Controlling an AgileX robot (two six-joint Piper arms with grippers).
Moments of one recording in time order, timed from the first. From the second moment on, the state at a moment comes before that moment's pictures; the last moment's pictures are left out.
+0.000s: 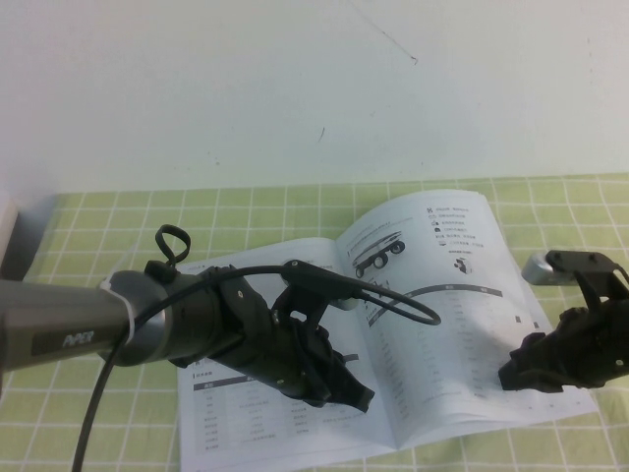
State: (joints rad) right arm 0.14 1.79 -0.81 0.96 0.55 -0.90; left arm -0.56 1.89 -1.02 -0.90 0.40 0.78
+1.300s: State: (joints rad) right arm 0.14 1.73 -0.84 0.76 0.38 -0.92; left arm -0.56 1.89 -1.02 -0.90 0.40 0.78
